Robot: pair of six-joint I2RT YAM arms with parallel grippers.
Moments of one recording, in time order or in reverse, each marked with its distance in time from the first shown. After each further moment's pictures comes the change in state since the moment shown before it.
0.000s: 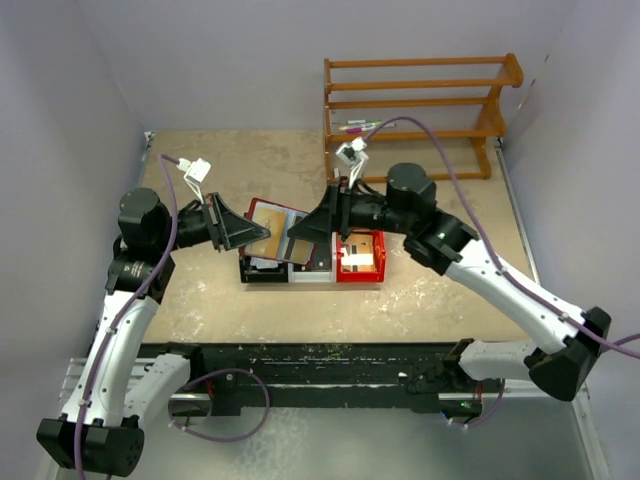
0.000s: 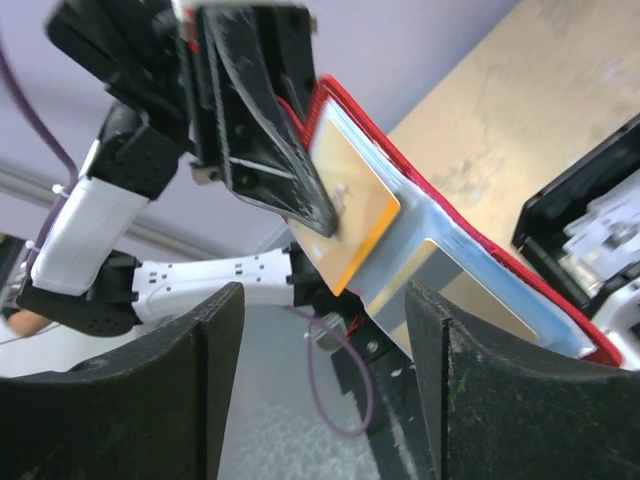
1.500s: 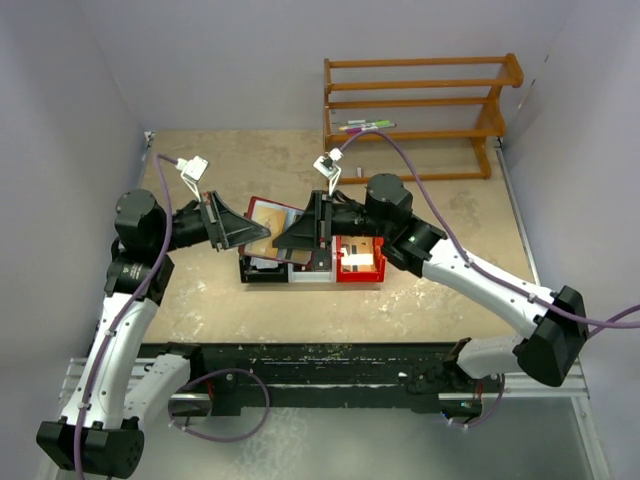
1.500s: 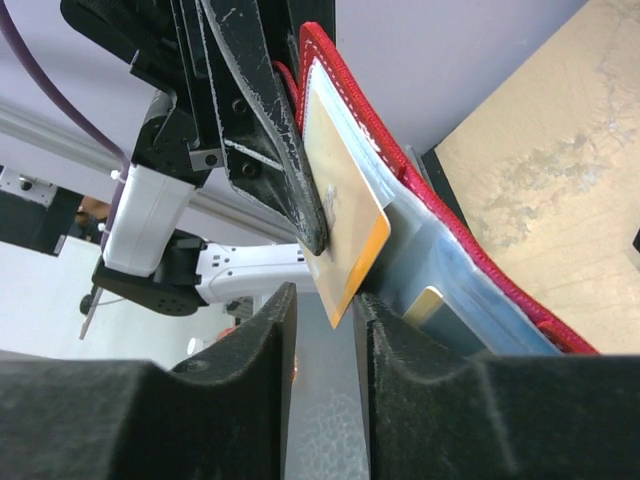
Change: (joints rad) left arm 0.000 -0.011 0.000 0.041 0.013 -0.125; right arm 0.038 0.114 -0.135 0.310 -0.137 0.220
